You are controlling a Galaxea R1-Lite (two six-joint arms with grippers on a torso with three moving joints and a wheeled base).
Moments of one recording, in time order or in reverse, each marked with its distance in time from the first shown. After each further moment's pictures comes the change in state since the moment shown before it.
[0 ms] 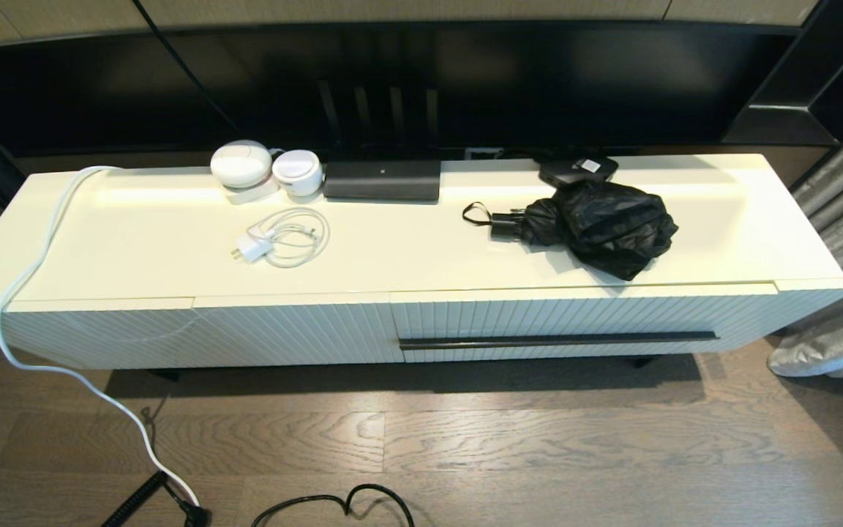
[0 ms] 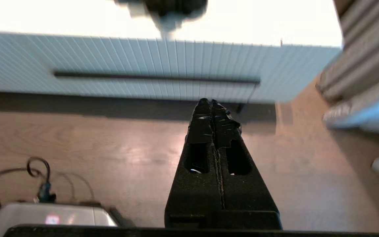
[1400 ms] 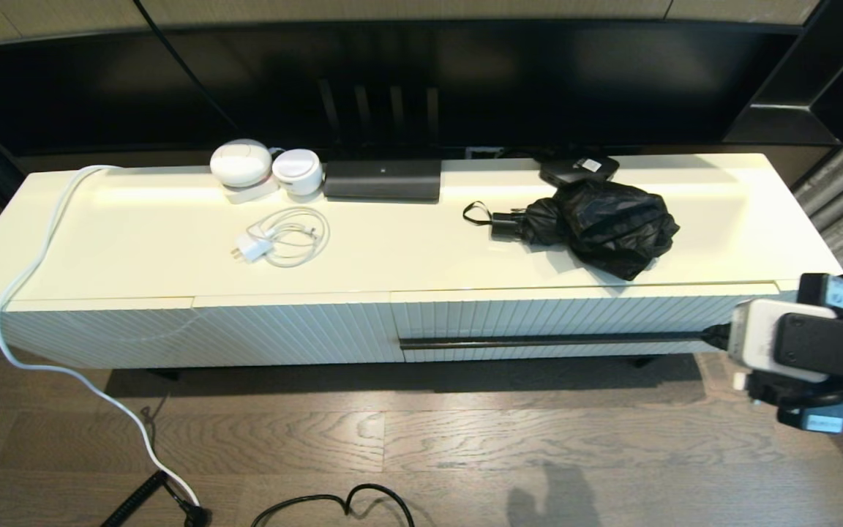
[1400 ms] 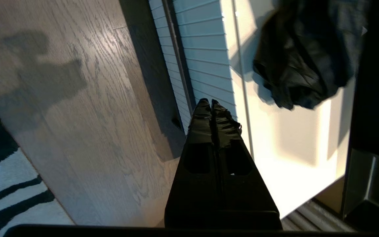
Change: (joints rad) left arm 0.000 0.000 0.000 0.000 0.000 0.000; right arm 0.391 1.062 -0.444 -0.113 -0.117 -1.124
